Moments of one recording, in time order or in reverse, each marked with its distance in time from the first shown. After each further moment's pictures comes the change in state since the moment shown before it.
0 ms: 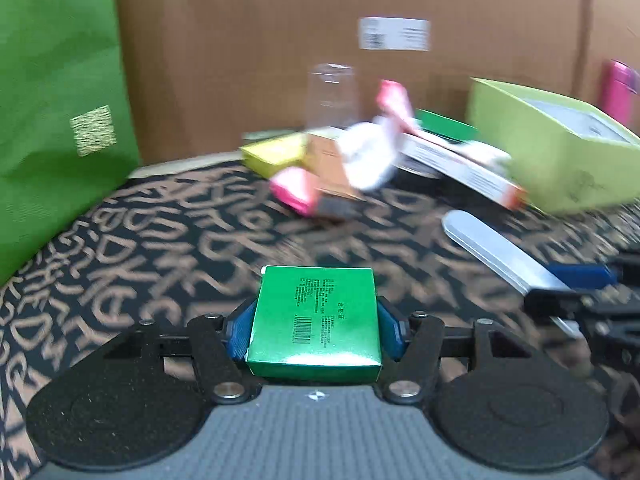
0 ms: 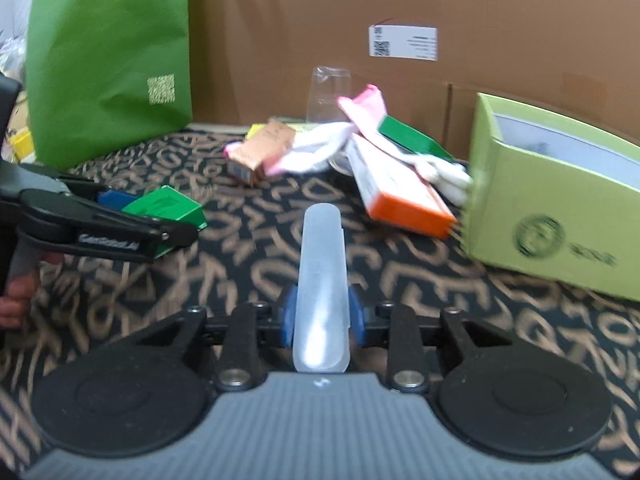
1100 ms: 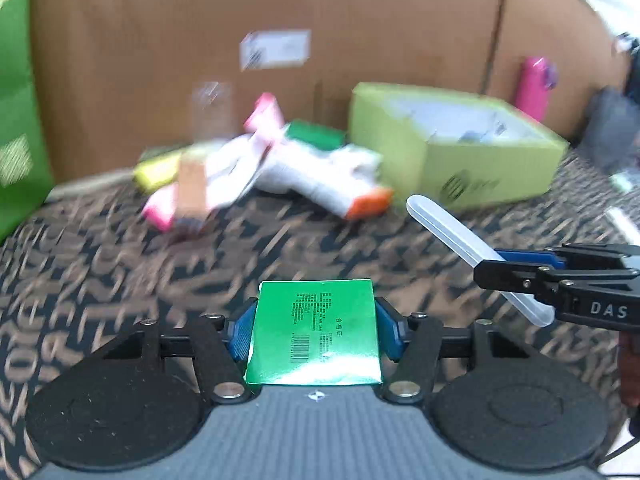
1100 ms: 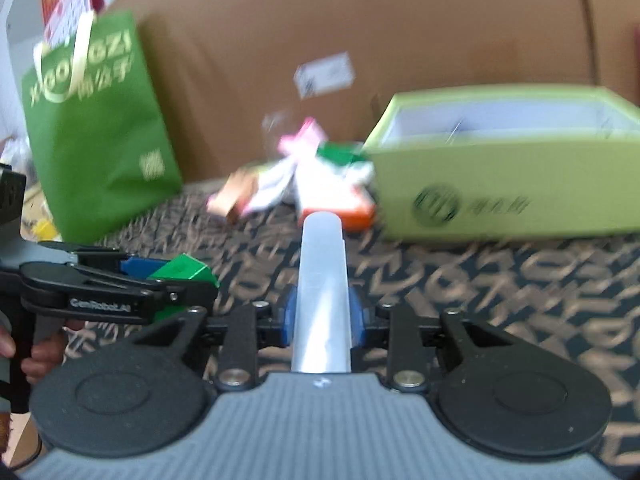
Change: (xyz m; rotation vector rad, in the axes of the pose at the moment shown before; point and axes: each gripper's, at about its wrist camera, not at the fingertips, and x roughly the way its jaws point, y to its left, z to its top) left arm -0.026 -0.061 0.024 0.030 -0.015 -0.199; right arm -0.070 -0.071 -0.014 0.248 -0.122 0.071
